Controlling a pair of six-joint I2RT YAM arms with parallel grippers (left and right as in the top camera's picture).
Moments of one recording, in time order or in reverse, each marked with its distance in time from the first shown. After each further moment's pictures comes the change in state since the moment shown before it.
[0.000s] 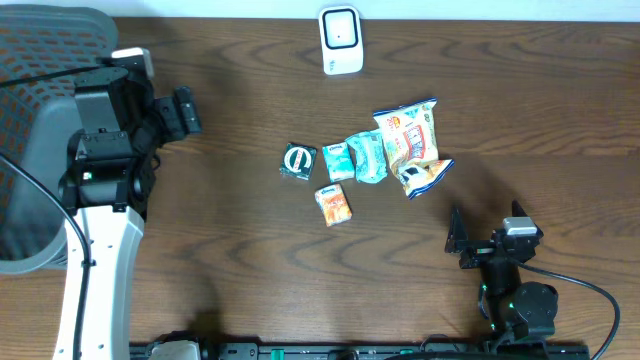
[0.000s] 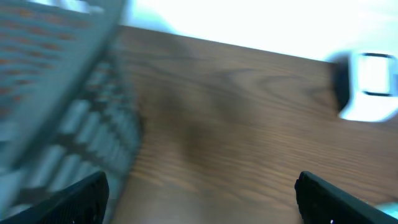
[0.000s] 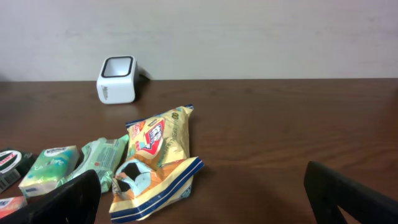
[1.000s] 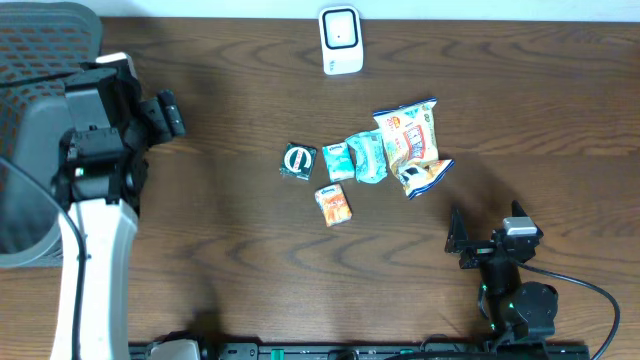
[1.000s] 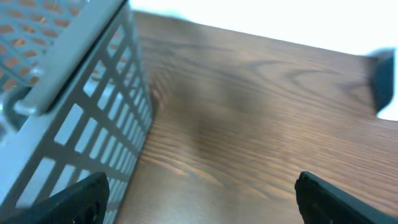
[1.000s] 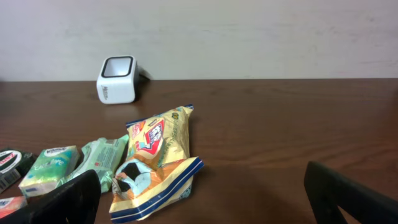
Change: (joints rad) left arm 0.039 0.001 0.000 -0.038 -0.018 0.018; right arm 0.000 0.000 0.000 0.000 0.000 0.000
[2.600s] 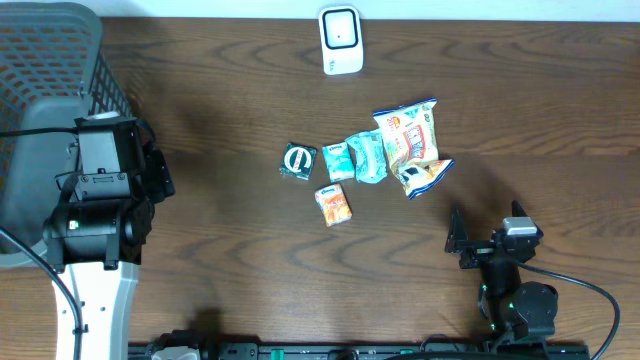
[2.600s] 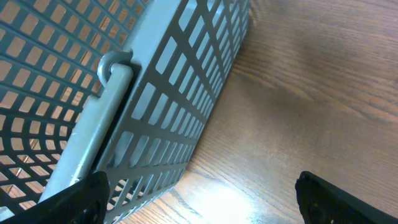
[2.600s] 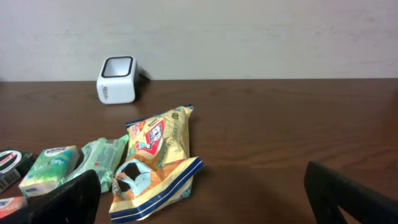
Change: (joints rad) left arm -0.072 -0.181 0.001 -0.450 -0.380 -0.053; right arm 0.000 0.000 0.000 0.000 0.000 0.000
